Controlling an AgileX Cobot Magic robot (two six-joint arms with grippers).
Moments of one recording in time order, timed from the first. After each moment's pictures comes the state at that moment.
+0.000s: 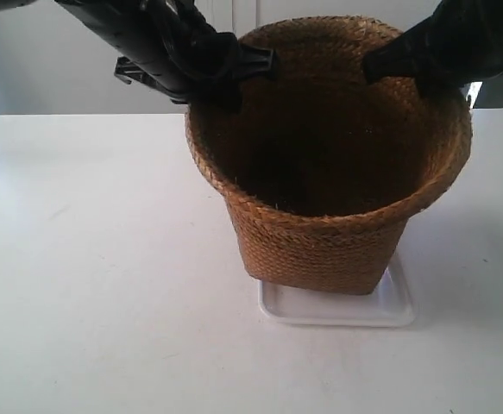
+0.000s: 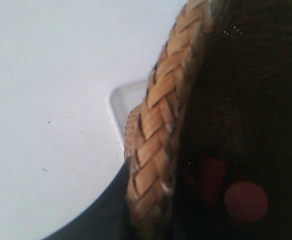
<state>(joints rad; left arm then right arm) -0.55 1.72 -1.63 -0.06 0.77 -0.28 0.27 1.46 -1.41 -0.33 0.99 0.27</state>
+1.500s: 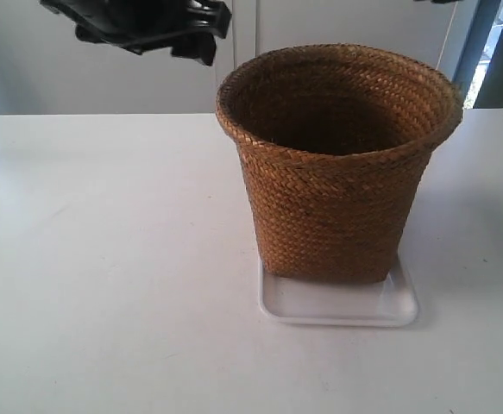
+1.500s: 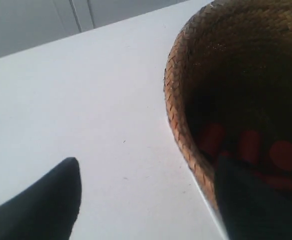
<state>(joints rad) -0.55 1.56 -1.63 0.19 0.88 -0.26 0.22 1.31 -1.42 -0.31 0.75 0.22</state>
